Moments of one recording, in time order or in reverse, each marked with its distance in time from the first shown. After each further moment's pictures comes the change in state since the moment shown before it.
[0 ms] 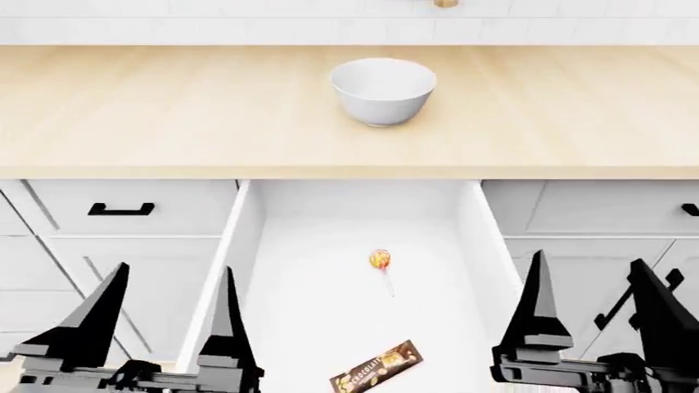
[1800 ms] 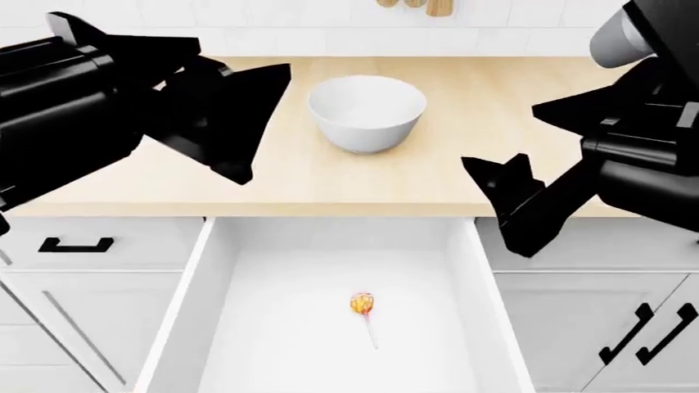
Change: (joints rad) left arm -1.749 -0.532 0.332 -0.588 -1.812 -0.706 -0.456; right arm 1.937 0.619 -0.722 0.674 1.599 1.031 0.302
